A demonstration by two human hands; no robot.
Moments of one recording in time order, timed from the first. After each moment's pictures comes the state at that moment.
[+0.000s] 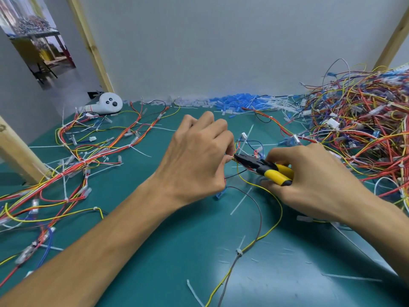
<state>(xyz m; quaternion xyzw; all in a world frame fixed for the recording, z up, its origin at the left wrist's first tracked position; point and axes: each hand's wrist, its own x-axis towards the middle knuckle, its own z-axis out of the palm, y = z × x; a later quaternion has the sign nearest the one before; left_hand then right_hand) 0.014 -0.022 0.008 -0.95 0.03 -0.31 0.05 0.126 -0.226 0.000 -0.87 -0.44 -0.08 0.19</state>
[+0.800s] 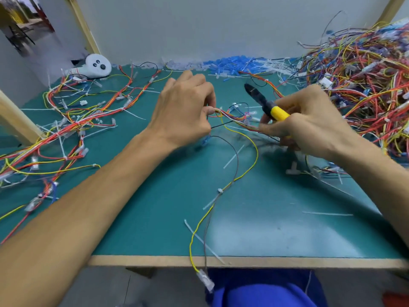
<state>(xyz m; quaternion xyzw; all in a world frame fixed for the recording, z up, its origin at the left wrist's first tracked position) 0.024 -0.002 -0.004 -0.95 -0.05 -0.30 -0.03 0.134 -0.227 0.006 -0.81 -0.38 0.08 0.43</state>
